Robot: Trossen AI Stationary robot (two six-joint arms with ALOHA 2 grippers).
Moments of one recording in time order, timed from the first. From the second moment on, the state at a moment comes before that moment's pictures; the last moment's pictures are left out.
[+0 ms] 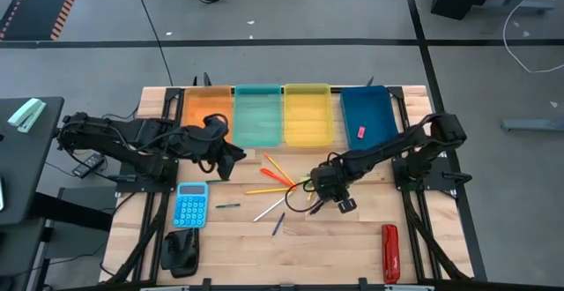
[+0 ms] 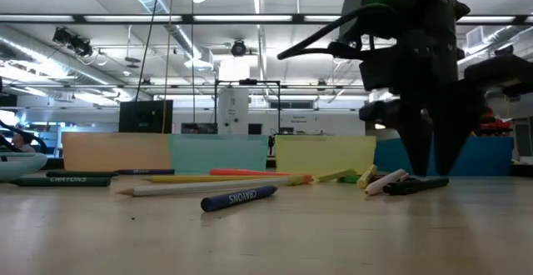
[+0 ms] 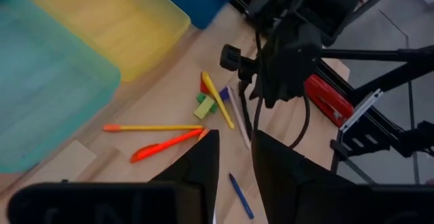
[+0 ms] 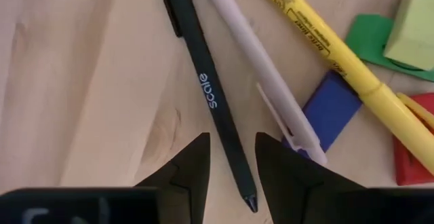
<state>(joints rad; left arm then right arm) -0.19 1.11 1.21 -0.70 -0.30 -0.80 0.18 1.67 0.92 -0.64 -0.13 -0.15</state>
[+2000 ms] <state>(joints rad) -0.21 1.11 1.21 -0.65 -0.28 -0.91 -0.45 1.67 1.09 -0.53 -0.03 0.30</state>
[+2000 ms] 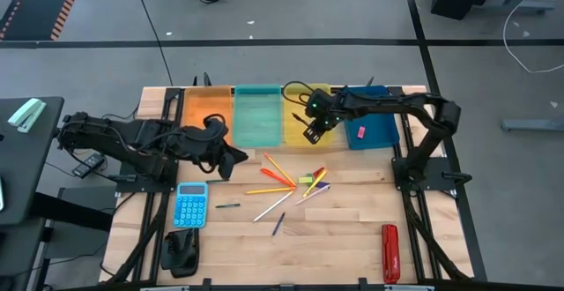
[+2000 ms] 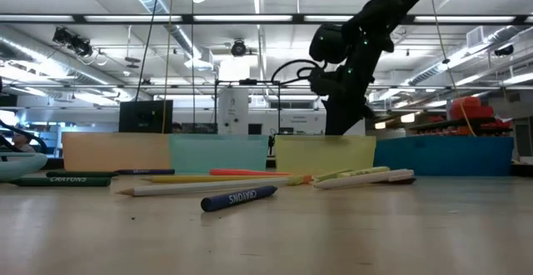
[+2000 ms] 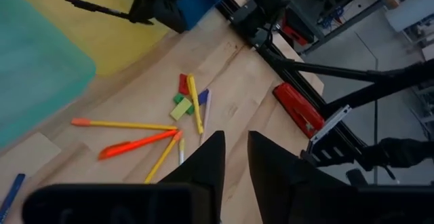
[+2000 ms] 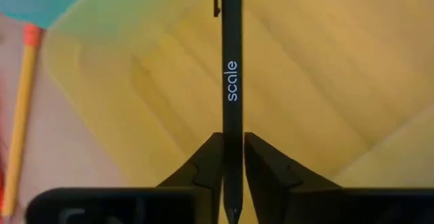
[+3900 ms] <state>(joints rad) -0.23 1.11 1.21 -0.69 -0.28 -0.83 0.19 1.78 1.09 -0.64 -0.02 0.14</state>
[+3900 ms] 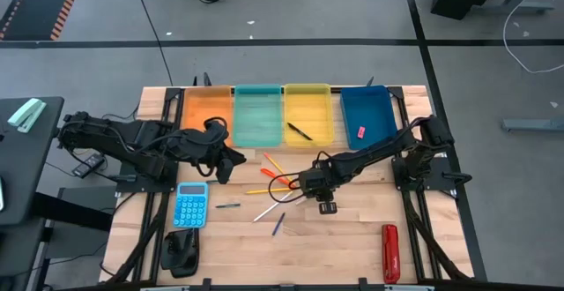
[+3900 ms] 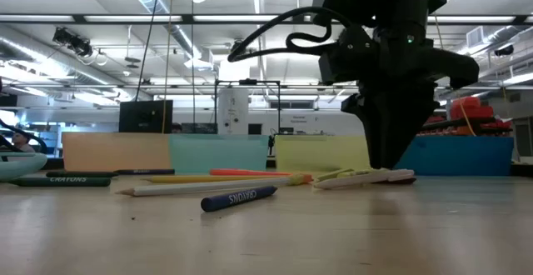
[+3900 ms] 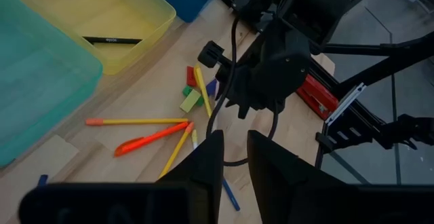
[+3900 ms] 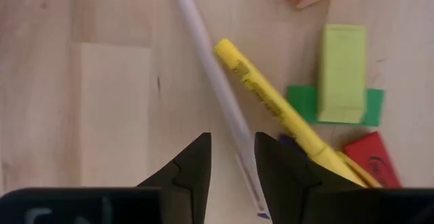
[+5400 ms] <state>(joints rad) -0.25 1.11 1.21 -0.76 -0.28 -0.76 0.02 1.41 1.23 -0.84 0.29 0.44</state>
